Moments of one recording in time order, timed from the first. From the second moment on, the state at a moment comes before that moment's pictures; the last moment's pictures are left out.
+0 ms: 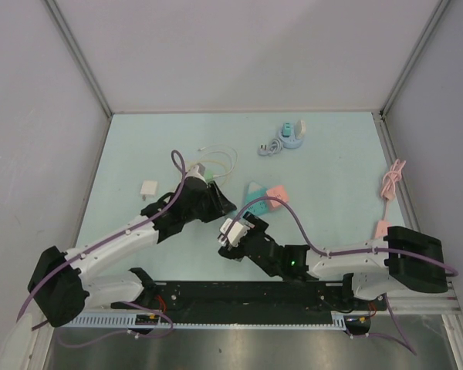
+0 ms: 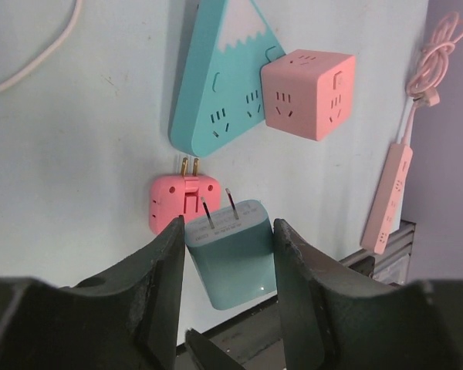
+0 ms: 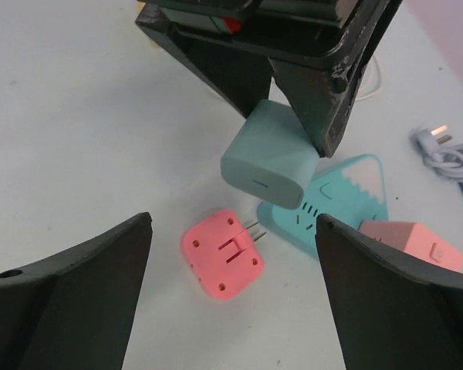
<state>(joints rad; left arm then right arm) -0.76 1.13 0.73 -0.25 -0.04 -1.00 1.39 1.35 0.62 0.33 0.62 -0.18</state>
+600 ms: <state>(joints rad) -0.76 1.10 0.70 -0.24 0.00 -1.08 1.40 1.50 0.60 0.66 0.79 -0.31</state>
